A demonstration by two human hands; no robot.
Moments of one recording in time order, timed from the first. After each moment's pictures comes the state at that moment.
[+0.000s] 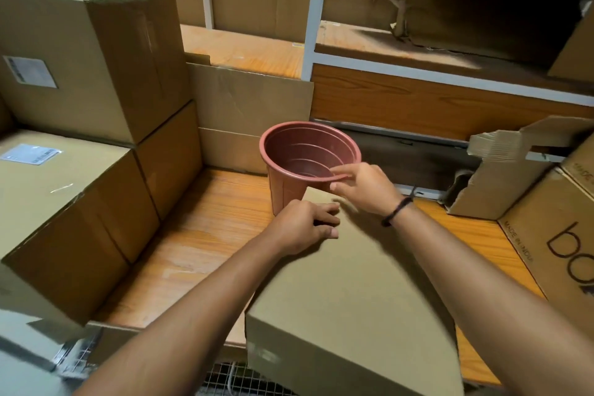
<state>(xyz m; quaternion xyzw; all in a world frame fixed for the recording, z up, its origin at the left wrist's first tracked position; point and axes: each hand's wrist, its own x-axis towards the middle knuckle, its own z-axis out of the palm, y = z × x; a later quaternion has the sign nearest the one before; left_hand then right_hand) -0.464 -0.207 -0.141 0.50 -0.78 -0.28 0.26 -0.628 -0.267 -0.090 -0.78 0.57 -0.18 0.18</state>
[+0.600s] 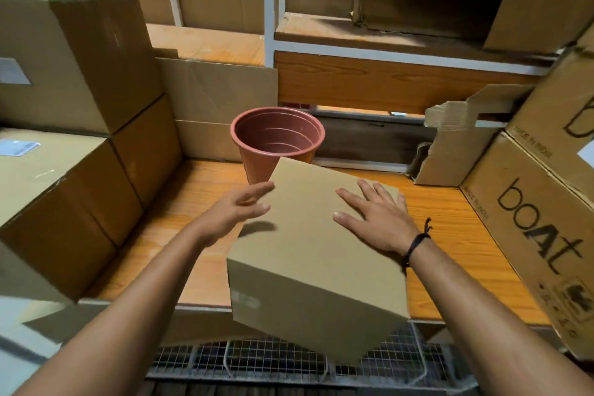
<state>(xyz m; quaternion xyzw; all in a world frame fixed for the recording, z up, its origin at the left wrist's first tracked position) -0.429 -0.137 -0.136 0.49 -0.64 -0.49 0.32 -0.730 -0.147 -0.129 -0.77 0.63 0.01 0.06</state>
